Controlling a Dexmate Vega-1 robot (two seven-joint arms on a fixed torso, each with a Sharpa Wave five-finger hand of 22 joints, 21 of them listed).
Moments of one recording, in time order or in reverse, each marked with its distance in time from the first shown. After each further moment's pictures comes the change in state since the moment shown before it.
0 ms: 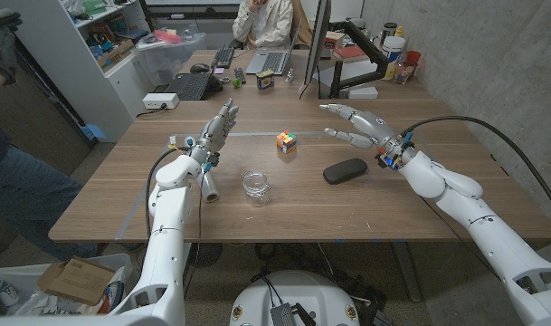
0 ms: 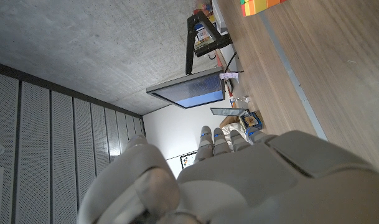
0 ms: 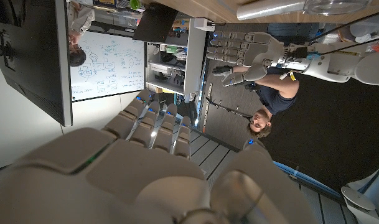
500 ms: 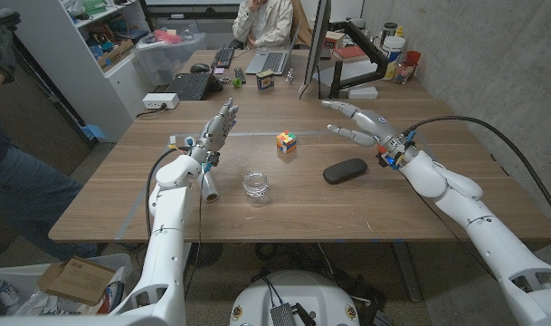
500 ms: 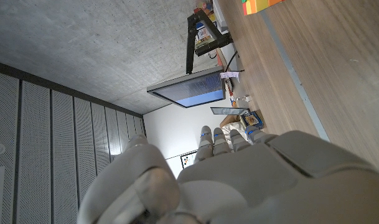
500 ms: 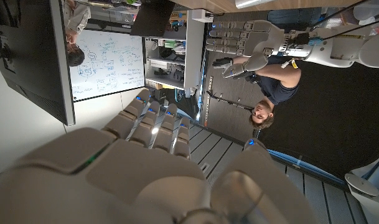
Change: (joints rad) left arm 0.000 -0.003 -0.001 -0.003 0.000 0.000 0.004; left_hand 0.000 0.000 0.008 0.000 0.000 0.000 0.000 0.000 0.000 0.004 -0.003 0.000 0.000 -0.012 -0.044 -0.005 0.000 0.004 -0.019 0.000 0.000; right arm 0.004 0.027 0.028 0.023 0.044 0.044 0.038; right_hand -0.007 -0.007 0.000 0.000 -0.004 -0.014 0.014 0.000 0.000 0.000 0.000 0.000 0.000 0.005 -0.006 0.000 0.000 0.000 0.000 0.004 0.000
